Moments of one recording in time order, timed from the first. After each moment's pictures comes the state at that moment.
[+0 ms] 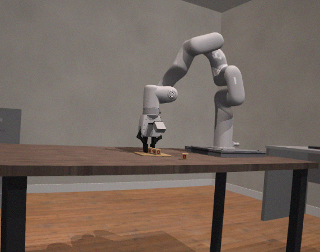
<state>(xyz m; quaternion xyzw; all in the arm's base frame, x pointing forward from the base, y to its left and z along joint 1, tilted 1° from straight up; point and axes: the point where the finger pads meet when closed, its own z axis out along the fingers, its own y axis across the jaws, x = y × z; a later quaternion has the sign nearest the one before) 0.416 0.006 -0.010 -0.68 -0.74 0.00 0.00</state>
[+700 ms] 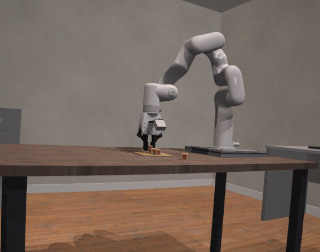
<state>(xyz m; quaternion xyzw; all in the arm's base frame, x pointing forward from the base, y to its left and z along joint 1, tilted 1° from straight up) 0.416 0.007 -0.001 -0.68 -0.74 0.00 0.01</state>
